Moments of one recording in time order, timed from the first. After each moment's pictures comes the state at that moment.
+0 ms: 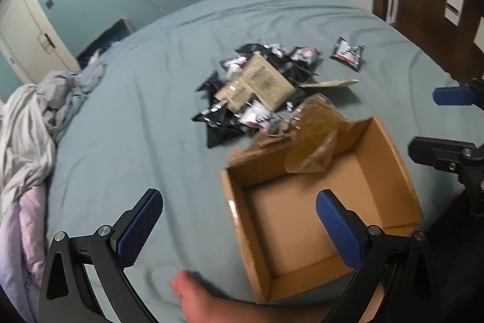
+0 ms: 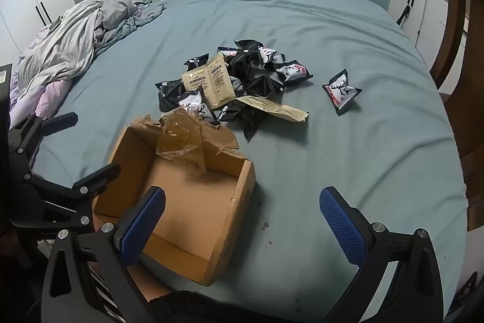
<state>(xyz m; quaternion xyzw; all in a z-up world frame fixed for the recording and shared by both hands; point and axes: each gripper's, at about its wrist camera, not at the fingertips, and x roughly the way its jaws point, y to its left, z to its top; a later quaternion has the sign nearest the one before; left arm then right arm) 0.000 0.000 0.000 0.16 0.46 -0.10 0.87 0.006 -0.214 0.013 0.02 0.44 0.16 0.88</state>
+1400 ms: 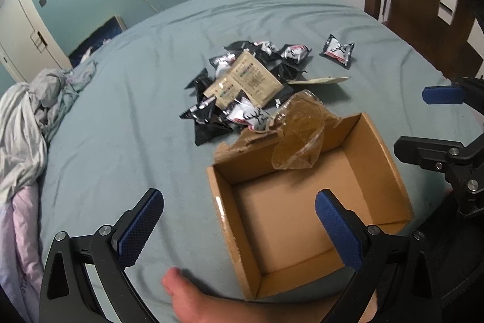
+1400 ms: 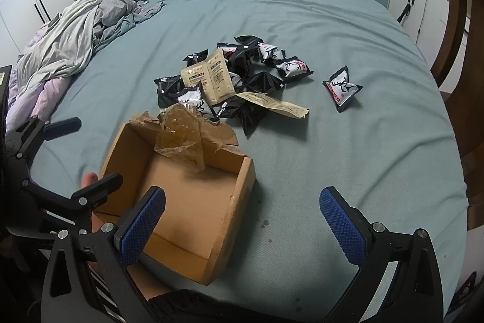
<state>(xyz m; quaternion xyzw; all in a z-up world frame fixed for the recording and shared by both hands) -0.004 -0.006 -0.002 0.17 0.46 -0.11 0.87 0.008 -0.212 0.011 0.02 0.45 0.16 0.88</state>
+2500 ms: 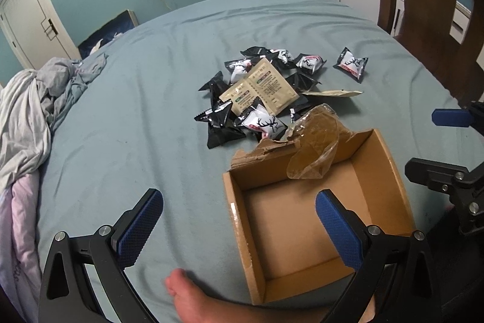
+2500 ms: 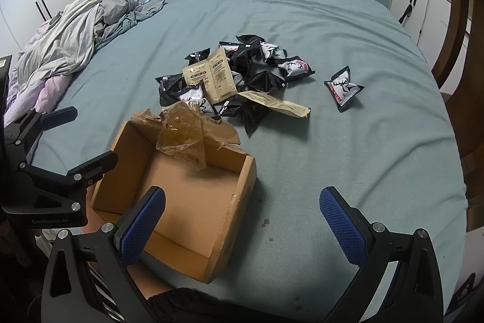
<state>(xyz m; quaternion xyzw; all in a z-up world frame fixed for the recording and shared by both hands) 0.004 0.010 0.003 0.13 0.46 -0.09 0.87 0.008 -0.211 0.012 0.02 0.45 0.16 0.88</state>
